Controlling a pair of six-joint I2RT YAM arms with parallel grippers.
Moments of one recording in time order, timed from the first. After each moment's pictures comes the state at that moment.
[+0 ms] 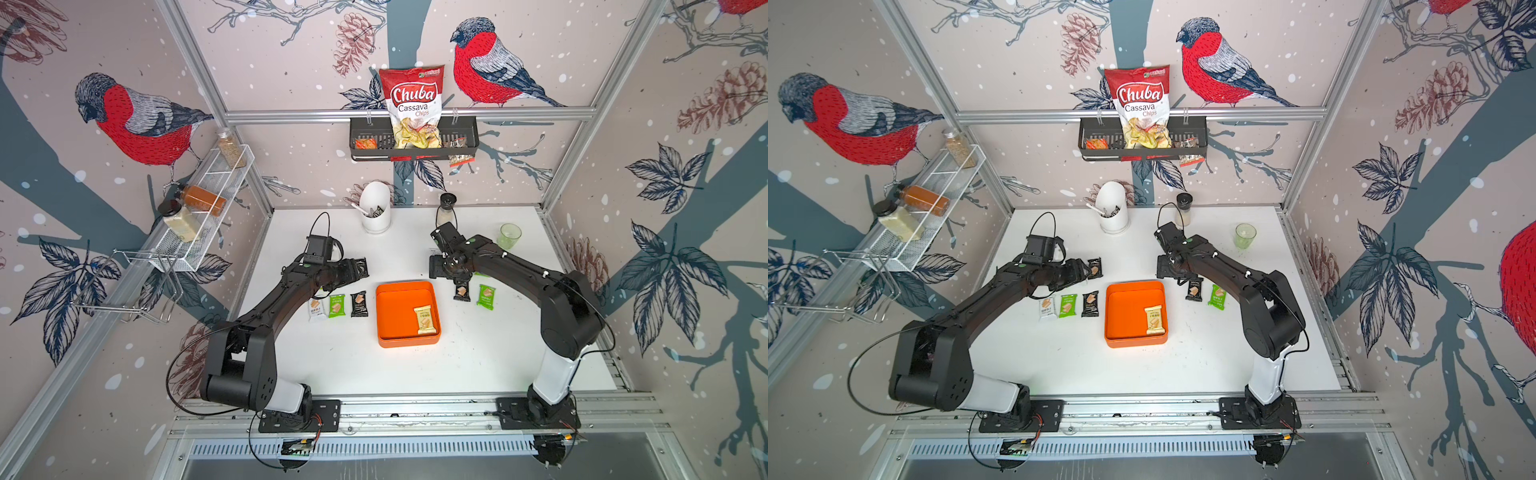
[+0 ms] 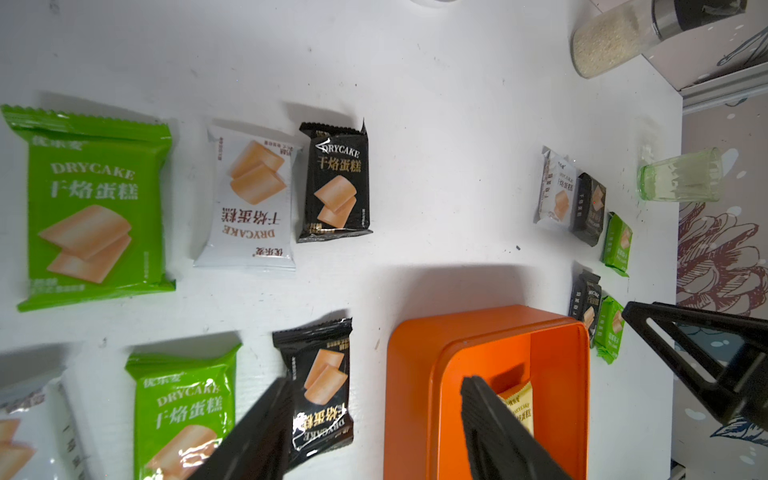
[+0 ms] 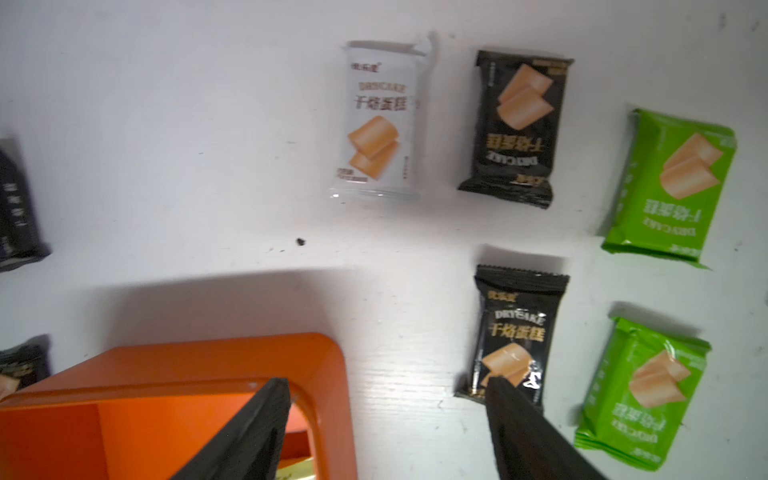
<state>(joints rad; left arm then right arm) -0.19 1.45 0.95 -0.45 0.33 -0.49 0.67 1.83 1.44 -0.78 0.15 0.55</state>
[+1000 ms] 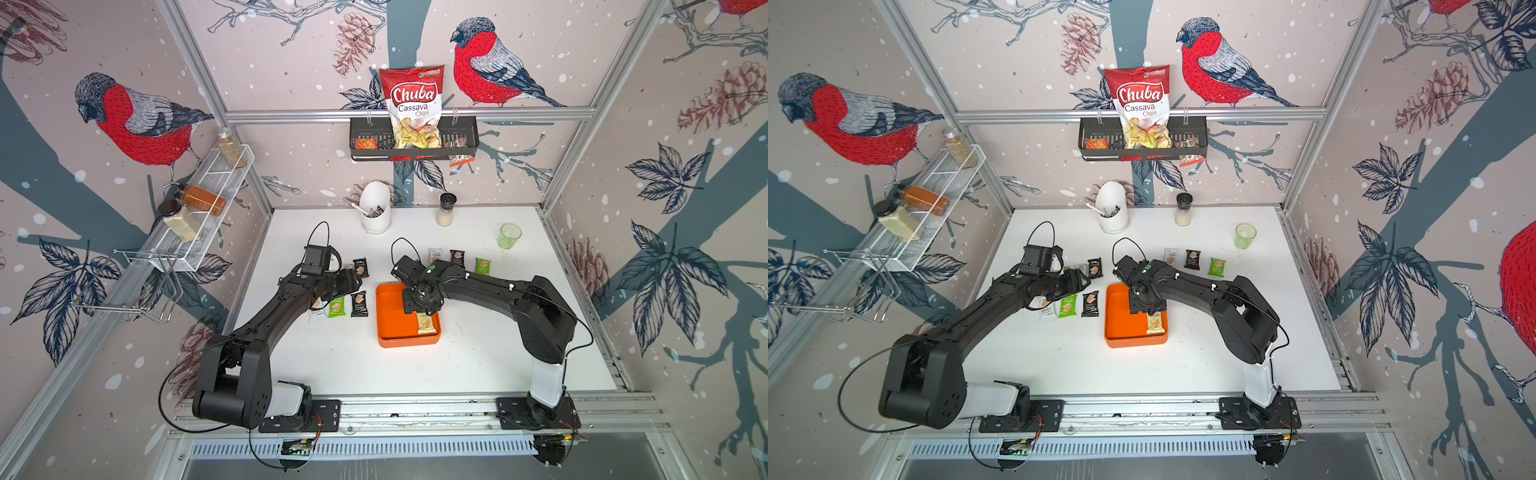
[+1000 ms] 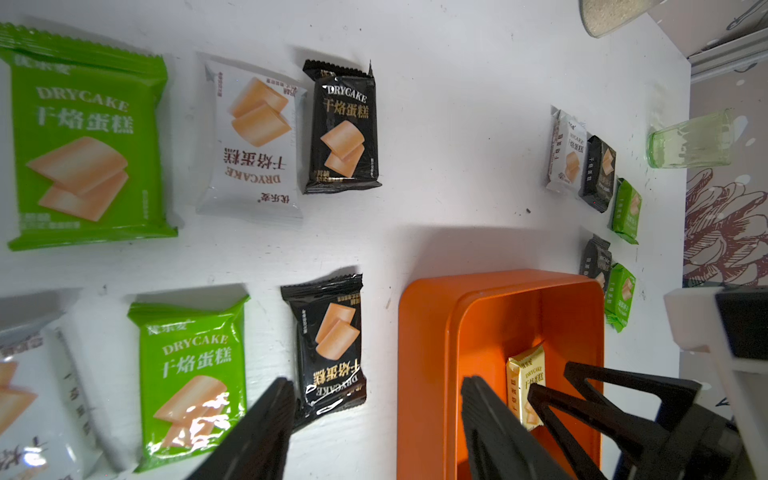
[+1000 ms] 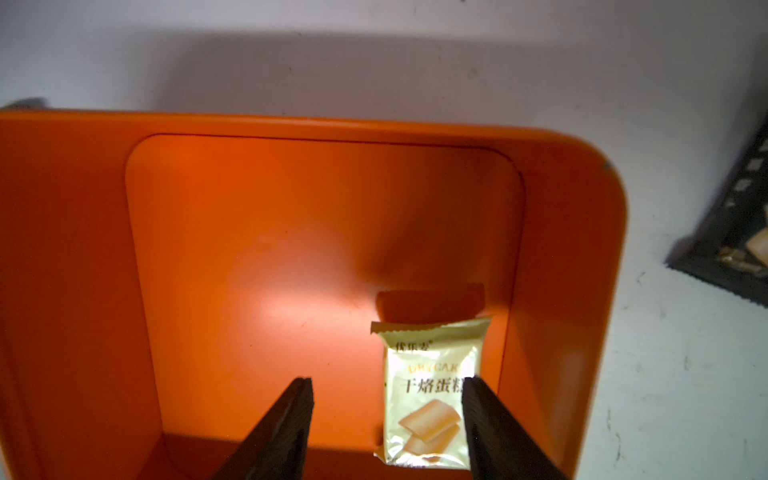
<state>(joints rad) -0.19 1.37 0.85 -0.45 0.35 -0.46 0.95 1.92 1.41 -0.86 0.12 0.73</state>
